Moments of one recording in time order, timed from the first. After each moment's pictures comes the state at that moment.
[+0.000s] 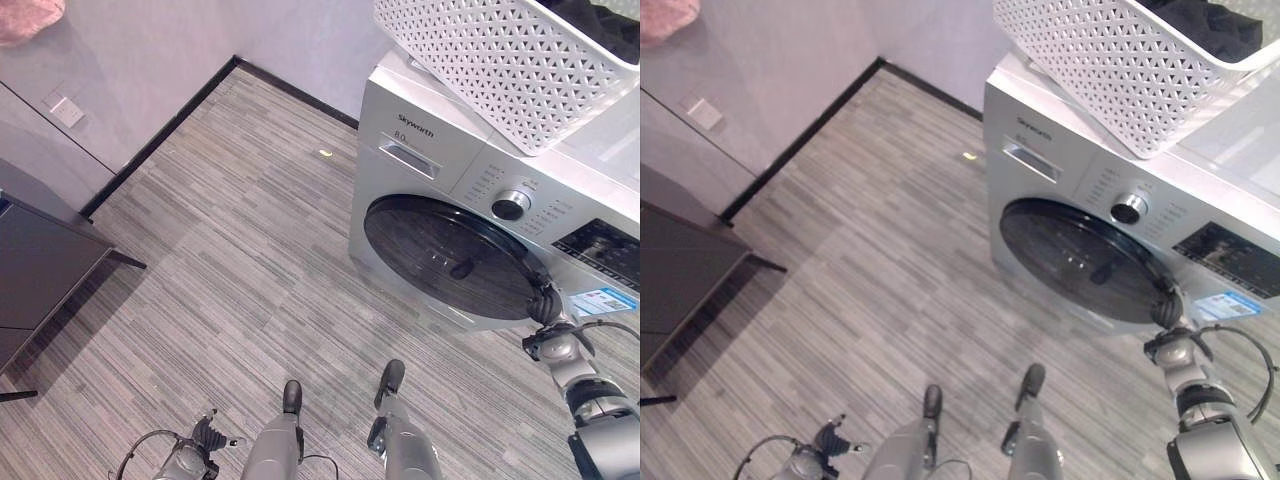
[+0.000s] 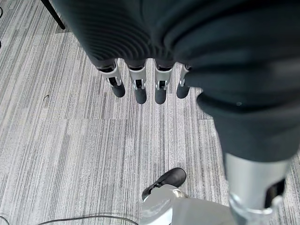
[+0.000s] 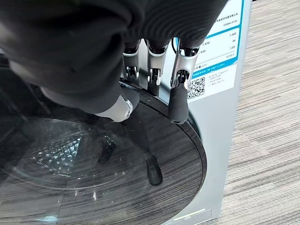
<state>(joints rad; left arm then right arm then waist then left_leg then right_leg) -0.11 0.30 -0.26 1.27 0.20 -0.12 0.15 -0.47 -0.70 0.25 1.11 -0.13 -0.13 -0.32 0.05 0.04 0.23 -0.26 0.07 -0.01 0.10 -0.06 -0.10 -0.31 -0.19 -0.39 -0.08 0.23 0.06</state>
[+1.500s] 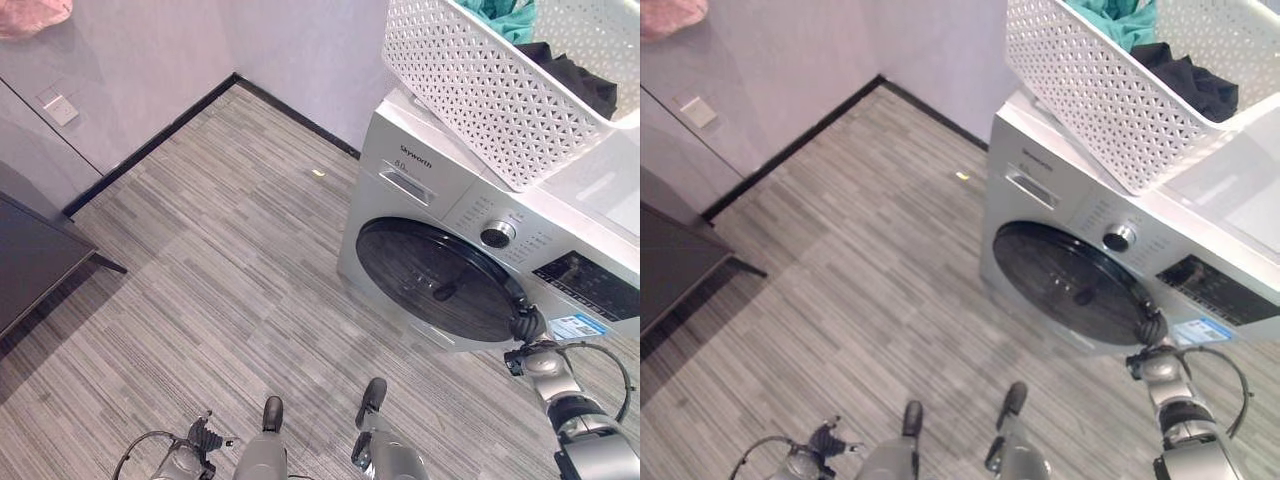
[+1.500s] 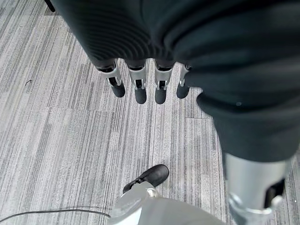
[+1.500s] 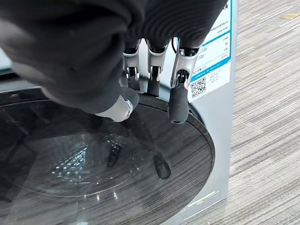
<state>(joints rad) -0.11 0.31 -0.24 1.28 0.19 -0.10 0.15 -0.36 -0.59 0.18 1.03 -0.02 -0.09 -0.26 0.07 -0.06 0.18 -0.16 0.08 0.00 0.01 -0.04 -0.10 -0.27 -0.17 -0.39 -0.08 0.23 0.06</state>
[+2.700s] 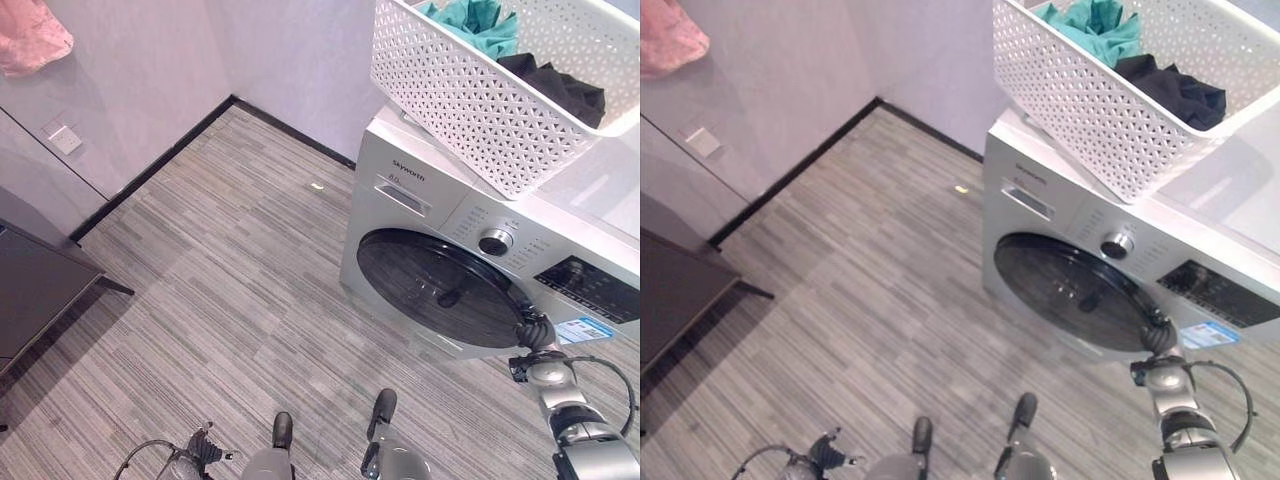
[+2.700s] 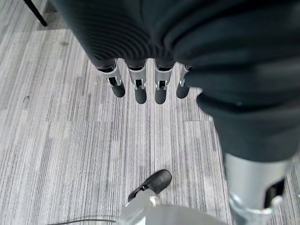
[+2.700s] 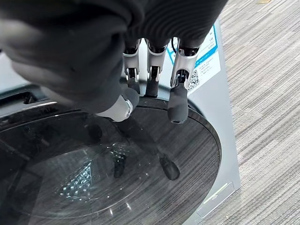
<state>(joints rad) -0.08 0.31 -0.29 1.27 0.19 -0.10 0.13 -0.33 -0.58 0.09 1.11 0.02 -0.18 -0.25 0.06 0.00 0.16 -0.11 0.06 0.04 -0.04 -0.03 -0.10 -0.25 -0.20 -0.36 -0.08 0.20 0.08</state>
